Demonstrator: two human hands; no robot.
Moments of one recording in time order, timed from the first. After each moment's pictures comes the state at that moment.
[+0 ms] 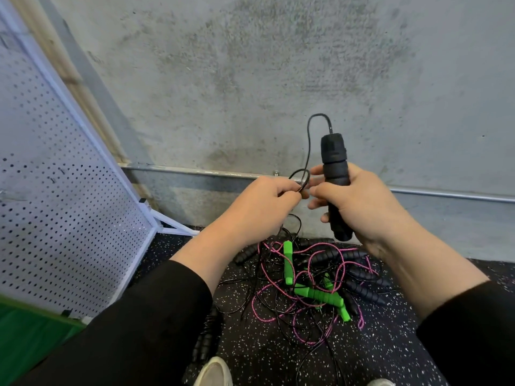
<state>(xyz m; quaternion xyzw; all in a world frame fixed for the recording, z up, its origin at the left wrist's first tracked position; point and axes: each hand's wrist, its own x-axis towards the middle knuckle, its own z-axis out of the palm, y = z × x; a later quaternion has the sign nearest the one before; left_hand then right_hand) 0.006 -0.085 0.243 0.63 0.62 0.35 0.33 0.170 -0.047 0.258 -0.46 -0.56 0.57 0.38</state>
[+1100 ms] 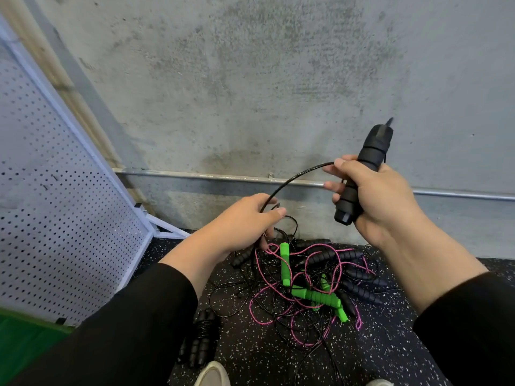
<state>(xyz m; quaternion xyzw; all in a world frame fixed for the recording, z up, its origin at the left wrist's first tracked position) -0.008 -0.085 0.219 0.56 0.66 0.29 0.42 0.187 -0.027 0.260 -0.45 -0.37 0.62 0.51</state>
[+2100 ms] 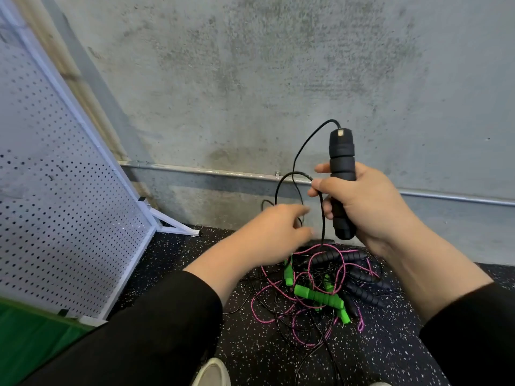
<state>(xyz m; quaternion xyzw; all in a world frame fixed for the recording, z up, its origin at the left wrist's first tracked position) 0.020 -0.087 0.225 0.67 0.65 0.15 0.31 0.169 -0.040 0.258 -0.44 -0.55 0.59 0.40</state>
